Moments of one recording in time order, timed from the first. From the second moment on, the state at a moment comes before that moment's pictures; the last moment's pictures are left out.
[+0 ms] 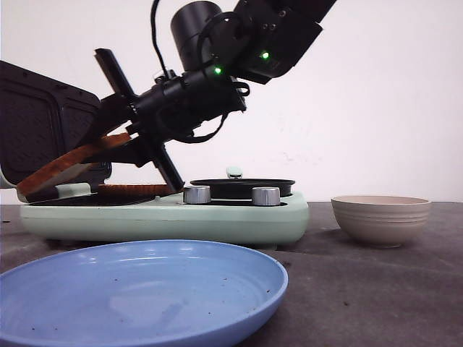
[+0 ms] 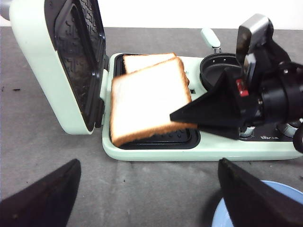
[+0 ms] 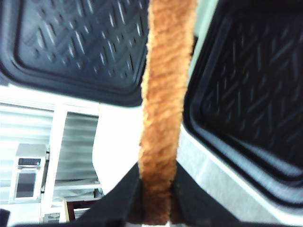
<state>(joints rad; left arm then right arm) -0.23 0.46 0.59 -0.49 0.05 -0.09 0.77 2.07 1.41 0.27 -0.53 1.06</state>
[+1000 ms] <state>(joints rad) -0.23 0.46 0.59 -0.49 0.05 -0.07 0.80 2.07 1.42 0.23 -0.41 1.13</state>
